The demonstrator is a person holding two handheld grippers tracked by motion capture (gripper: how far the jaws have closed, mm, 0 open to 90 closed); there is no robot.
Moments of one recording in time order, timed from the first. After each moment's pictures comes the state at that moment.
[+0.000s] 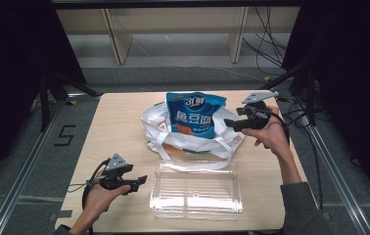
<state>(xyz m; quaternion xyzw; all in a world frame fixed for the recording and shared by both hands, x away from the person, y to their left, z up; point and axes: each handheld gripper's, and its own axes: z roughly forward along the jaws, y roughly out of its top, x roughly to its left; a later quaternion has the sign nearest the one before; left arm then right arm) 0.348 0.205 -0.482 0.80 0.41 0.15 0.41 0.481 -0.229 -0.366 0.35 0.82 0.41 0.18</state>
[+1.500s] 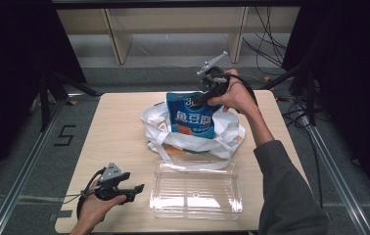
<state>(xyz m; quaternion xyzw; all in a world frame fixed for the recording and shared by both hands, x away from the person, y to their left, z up) 0.327 0.214 -0.486 0.81 0.40 0.14 0.41 0.543 -0.121 -0.299 0.24 0.90 0.34 0.15</state>
